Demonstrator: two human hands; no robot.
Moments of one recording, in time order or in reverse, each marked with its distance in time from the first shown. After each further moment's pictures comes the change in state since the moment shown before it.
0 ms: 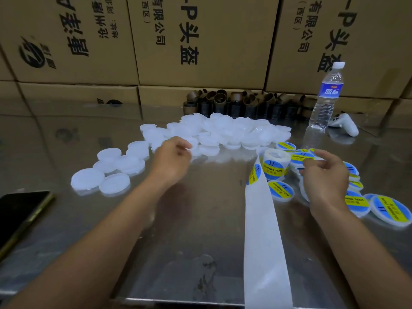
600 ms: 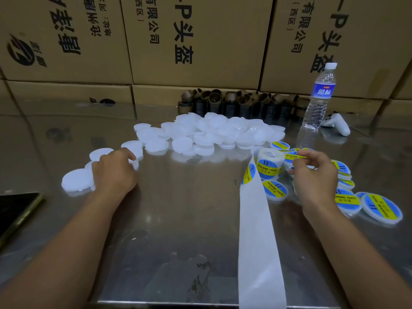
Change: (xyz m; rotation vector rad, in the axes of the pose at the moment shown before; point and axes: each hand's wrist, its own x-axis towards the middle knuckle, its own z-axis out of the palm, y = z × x) left_hand 0.009 -0.065 -0.054 0.703 0.178 -0.092; right_hand -0.006 0.000 0.002 0.048 -0.021 -0.079
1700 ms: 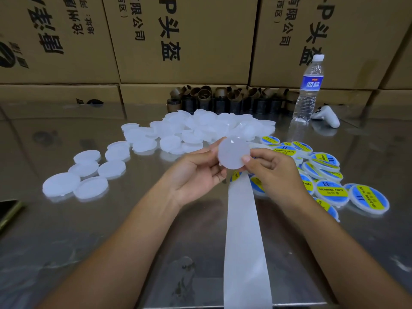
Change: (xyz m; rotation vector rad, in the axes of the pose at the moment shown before) left_hand -0.063 0.133 0.003 -1.822 -1.157 -0.203; right_hand -0.021 -0.012 0.002 0.158 -0.631 -0.083
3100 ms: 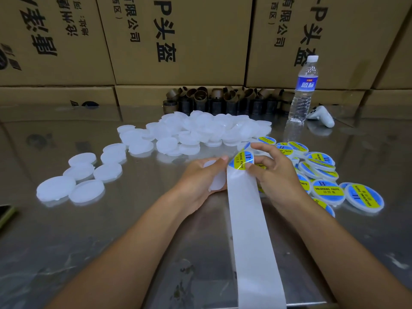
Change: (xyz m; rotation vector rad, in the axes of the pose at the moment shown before) left_hand 0.009 -0.023 0.004 0.436 0.184 0.097; right_hand 0.004 0.007 0.000 0.102 0.108 0.122
